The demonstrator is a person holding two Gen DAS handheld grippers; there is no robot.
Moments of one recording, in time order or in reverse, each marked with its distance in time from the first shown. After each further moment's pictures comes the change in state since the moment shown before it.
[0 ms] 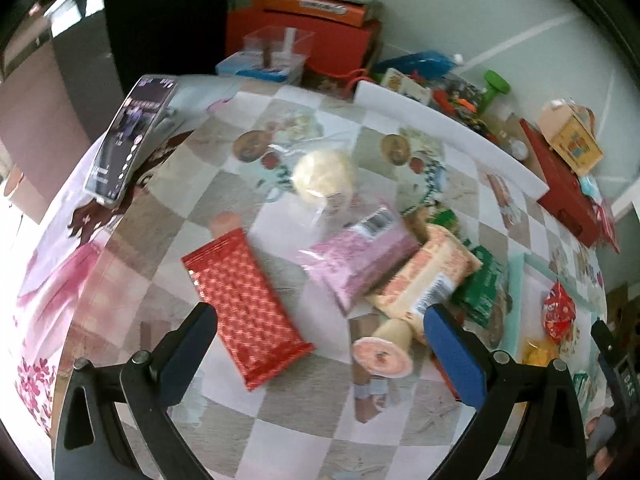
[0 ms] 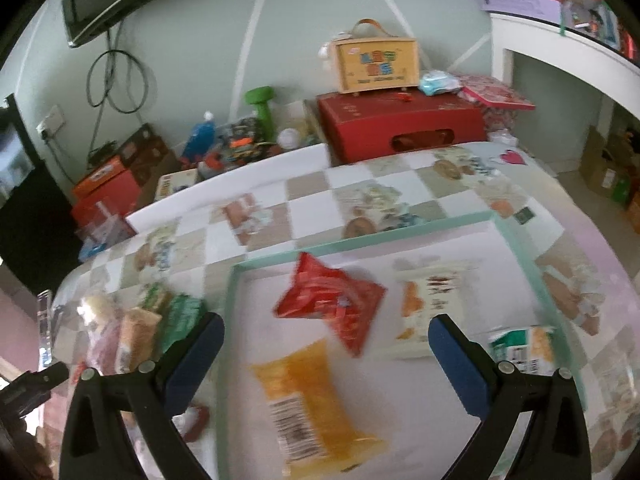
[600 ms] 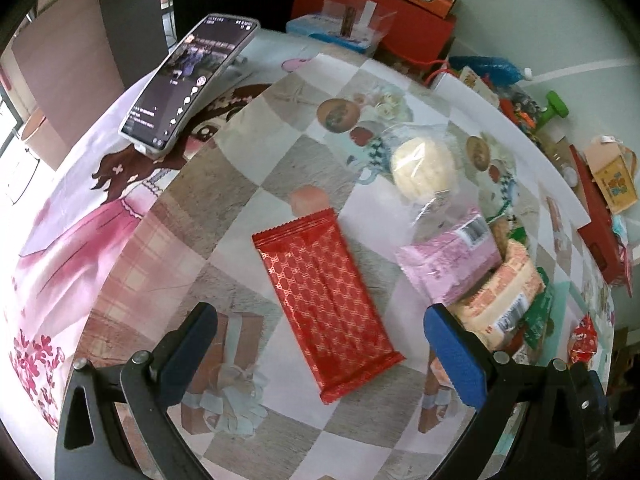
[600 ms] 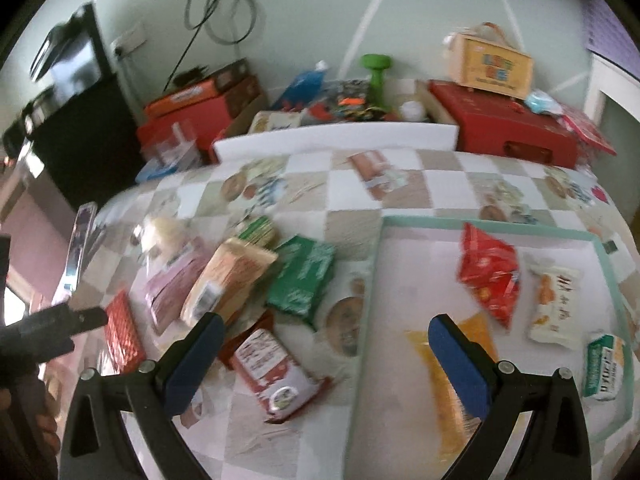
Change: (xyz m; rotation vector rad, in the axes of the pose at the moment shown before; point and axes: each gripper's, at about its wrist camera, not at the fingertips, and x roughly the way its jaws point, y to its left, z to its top) left arm 0.029 0.061 0.004 -0.146 0.090 0.054; right arm 0.022 0.112 -0.043 -0.261 0.085 0.117
